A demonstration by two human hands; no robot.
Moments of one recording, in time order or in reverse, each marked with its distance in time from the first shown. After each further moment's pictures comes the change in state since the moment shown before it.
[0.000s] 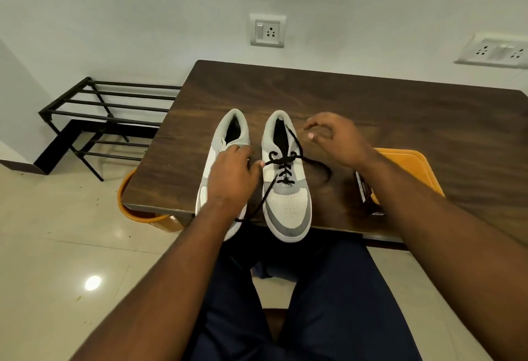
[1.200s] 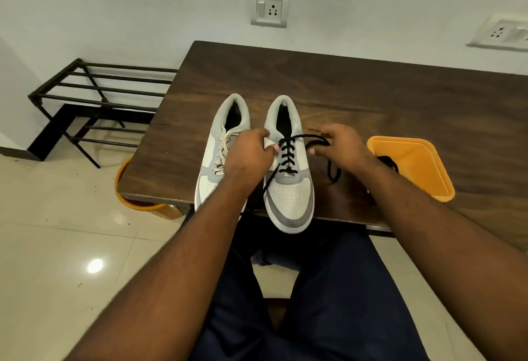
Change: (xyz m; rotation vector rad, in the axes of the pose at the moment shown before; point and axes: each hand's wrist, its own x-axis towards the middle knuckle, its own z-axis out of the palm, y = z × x) left_hand 0.028 0.014 0.022 -0.142 -0.181 -0.194; right_hand -0.013 0.011 0.028 -0.045 -0.118 0.258
